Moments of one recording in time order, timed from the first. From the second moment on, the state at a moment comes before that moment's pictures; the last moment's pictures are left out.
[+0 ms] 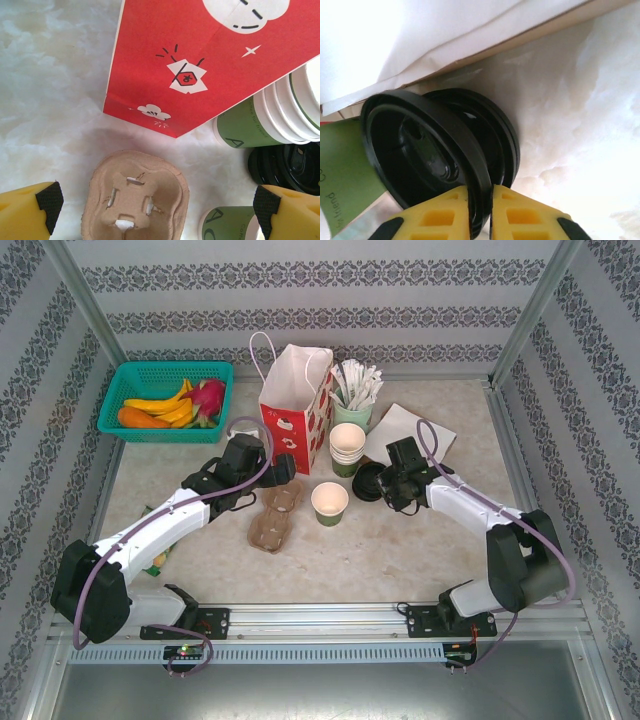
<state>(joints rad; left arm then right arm) -0.53 1.30 0.92 -0.34 -0.13 -0.61 0.37 1.45 0.85 -0.46 -0.05 1.40</state>
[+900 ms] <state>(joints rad) -0.58 1.43 1.16 -0.25 0.19 -0.34 0.46 1.20 0.85 -0.40 0.22 0.67</state>
